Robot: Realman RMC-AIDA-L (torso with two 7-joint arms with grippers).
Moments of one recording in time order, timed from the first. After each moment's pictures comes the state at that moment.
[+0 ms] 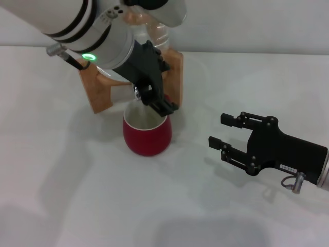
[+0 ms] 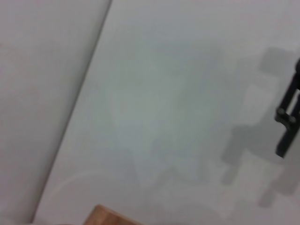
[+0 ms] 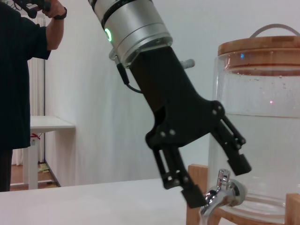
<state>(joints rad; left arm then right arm) -0.80 -2.08 1.44 1.53 -0.58 -1.59 0.93 0.21 1.97 1.38 0.86 -0.86 1.11 -2.27</state>
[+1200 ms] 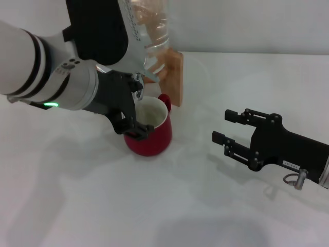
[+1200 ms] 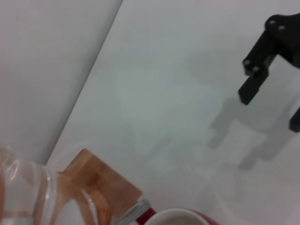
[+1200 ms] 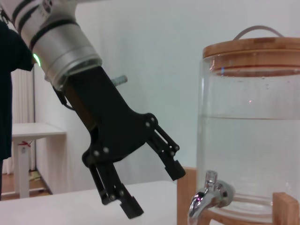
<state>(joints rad) -0.48 -2.08 1.56 1.84 -0.55 -1.55 0.89 0.21 1.98 1.40 0.84 -0.85 1.11 -2.26</state>
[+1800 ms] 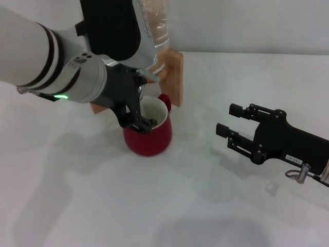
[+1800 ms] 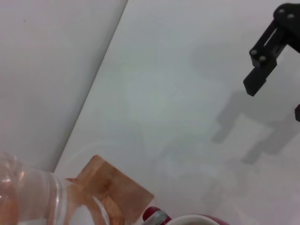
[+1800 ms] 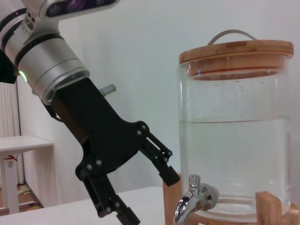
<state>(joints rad) -0.53 -2.08 1.57 1.79 -0.53 -1.52 0.89 0.21 1.99 1.44 0.83 -0.84 1.11 -2.21</state>
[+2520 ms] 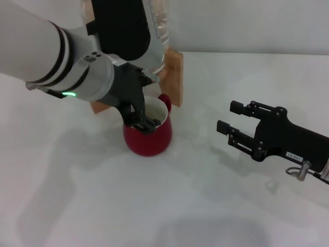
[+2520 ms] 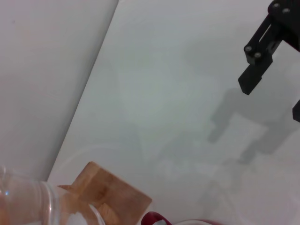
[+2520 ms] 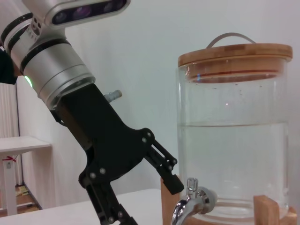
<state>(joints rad) -0.57 -2.08 1.58 1.73 -0.53 -1.51 0.91 0.21 1.99 1.44 0.83 -0.84 1.11 -2.21</state>
